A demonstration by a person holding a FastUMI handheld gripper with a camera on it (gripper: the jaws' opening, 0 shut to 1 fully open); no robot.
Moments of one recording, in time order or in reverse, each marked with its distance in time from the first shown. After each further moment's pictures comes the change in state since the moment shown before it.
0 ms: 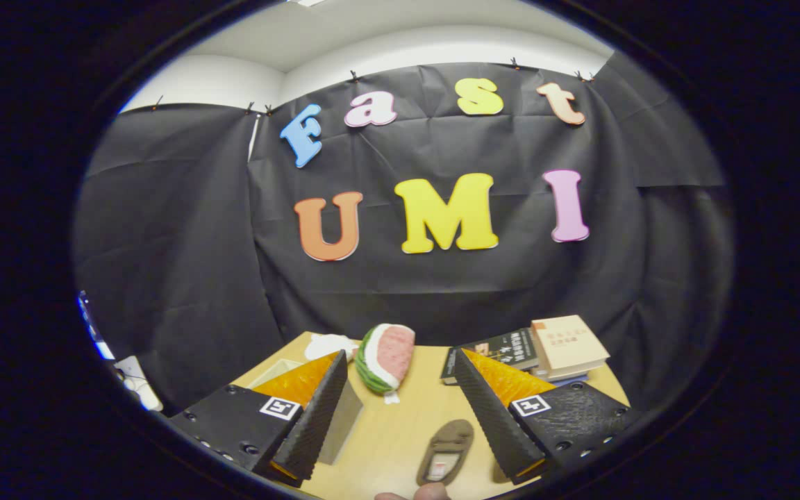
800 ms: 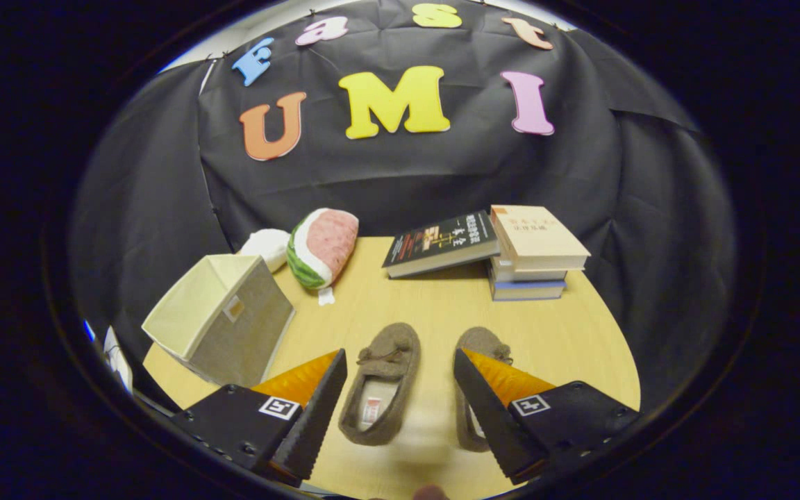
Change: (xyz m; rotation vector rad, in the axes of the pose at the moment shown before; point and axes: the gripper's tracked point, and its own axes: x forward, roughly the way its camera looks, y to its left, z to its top) arm 0.042 -0.082 -0.202 0.046 0.409 -0.121
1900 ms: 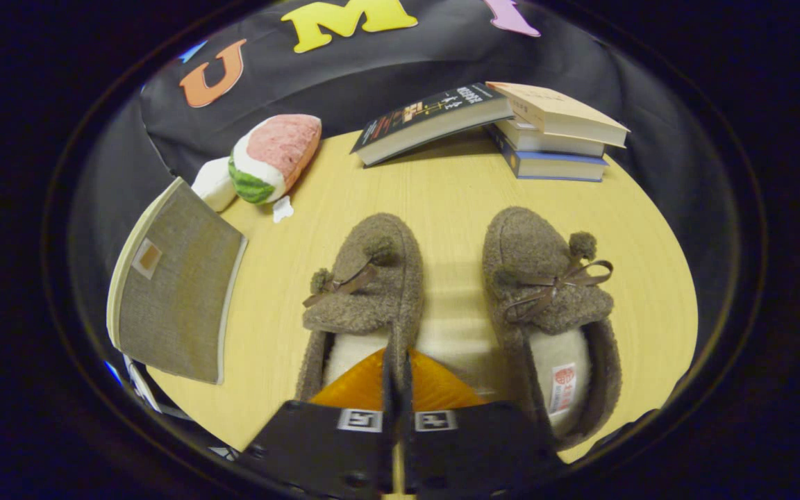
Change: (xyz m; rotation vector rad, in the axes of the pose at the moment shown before) arm 0.089 -0.001 -0.100 0.170 0.391 -0.012
